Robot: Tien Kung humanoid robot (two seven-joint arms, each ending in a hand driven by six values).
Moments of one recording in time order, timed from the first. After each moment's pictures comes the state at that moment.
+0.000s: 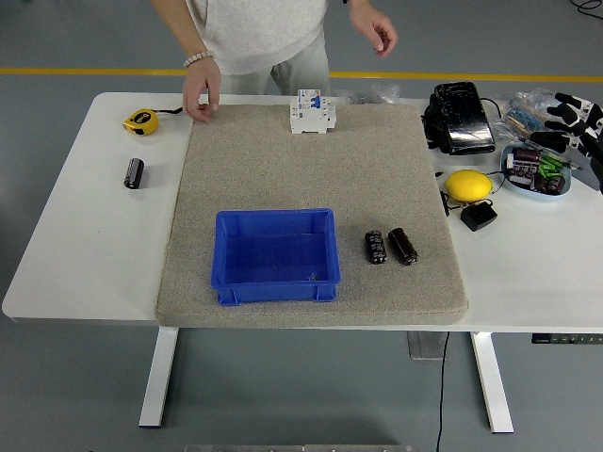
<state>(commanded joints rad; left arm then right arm) -0.12 0.08 -0.39 -0.21 -0.05 0.31 -0.05 0.33 -0.45 1.35 1.21 -1.11 0.02 0.10</state>
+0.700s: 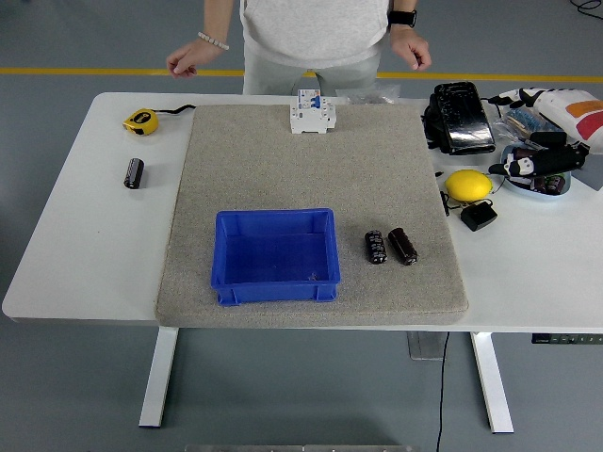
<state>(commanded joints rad) -0.12 0.08 -0.40 -0.22 -0.04 0.32 -0.04 0.69 -0.71 0.83 1.22 -1.90 -0.02 0.29</state>
